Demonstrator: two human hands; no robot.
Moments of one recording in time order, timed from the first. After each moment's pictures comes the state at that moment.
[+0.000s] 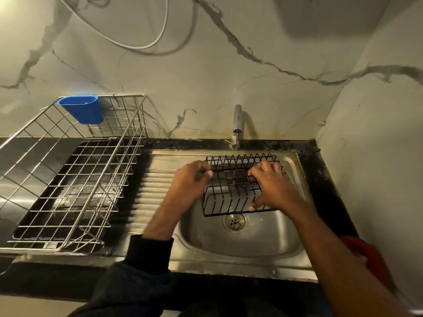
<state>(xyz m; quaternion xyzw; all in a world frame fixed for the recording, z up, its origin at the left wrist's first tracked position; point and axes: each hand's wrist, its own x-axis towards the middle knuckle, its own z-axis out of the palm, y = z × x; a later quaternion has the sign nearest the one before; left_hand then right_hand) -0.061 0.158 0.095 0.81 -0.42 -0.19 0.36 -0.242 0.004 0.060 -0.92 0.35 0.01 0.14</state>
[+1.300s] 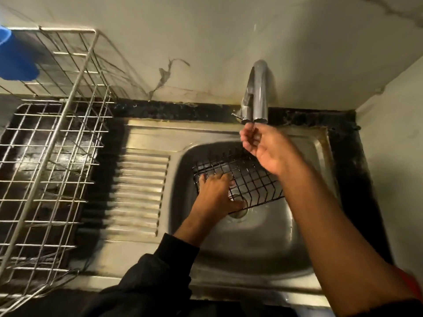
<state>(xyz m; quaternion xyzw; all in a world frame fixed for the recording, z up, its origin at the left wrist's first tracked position) -0.041 0.058 -0.053 0.81 -0.50 -0.28 0.13 -0.108 -0.104 0.013 -0.42 0.47 -0.19 0.76</state>
